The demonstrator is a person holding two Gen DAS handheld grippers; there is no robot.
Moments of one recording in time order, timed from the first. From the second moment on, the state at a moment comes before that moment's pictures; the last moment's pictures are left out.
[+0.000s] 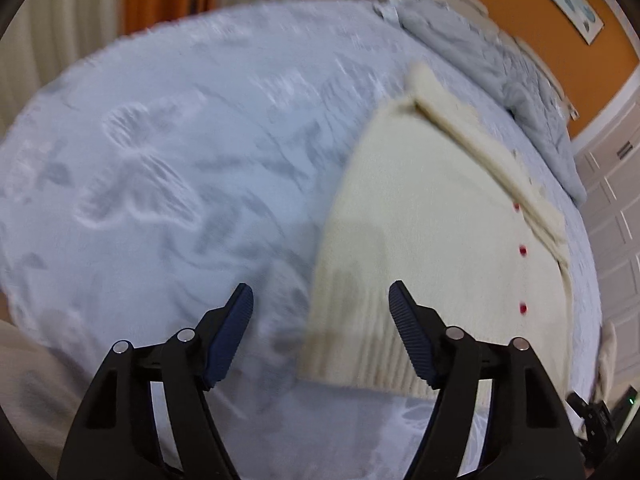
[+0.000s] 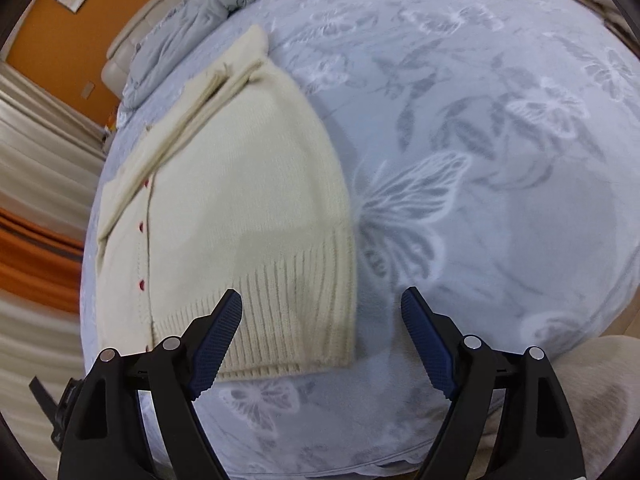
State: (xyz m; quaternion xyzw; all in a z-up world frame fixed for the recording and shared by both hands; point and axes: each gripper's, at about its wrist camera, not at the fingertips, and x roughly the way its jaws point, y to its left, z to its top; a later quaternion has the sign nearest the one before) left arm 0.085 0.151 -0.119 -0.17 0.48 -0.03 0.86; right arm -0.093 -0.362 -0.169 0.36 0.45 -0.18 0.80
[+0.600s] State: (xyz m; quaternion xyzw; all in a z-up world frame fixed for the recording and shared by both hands) left arm 0.100 0.112 -0.143 -0.19 0.53 -0.12 0.82; right arm -0.069 -0.349 -0.186 0.36 0.47 -0.12 0.80
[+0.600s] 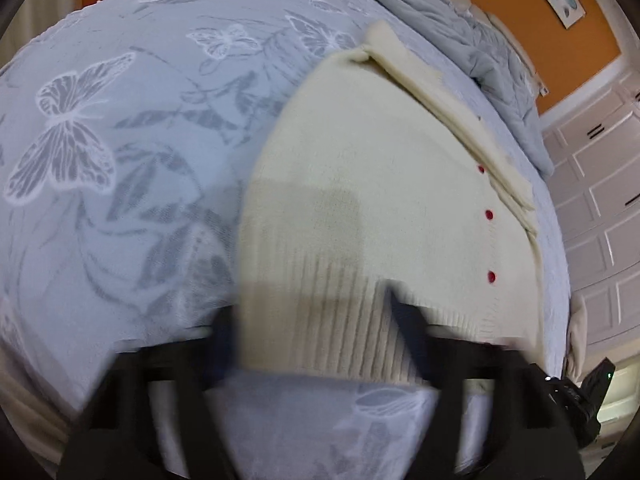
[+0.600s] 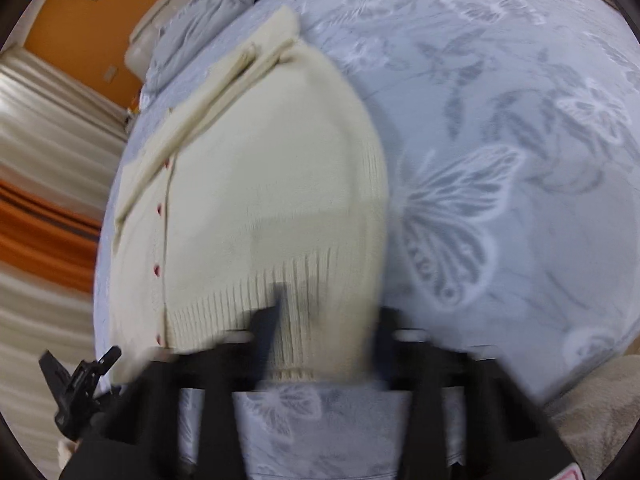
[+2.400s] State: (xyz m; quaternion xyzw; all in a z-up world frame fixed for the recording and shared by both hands) left arm -0.035 0.119 -0.095 -0.16 0.56 -0.18 0.79; right arm -0.209 -0.308 -0.114 0.29 0.48 -0.08 0.83
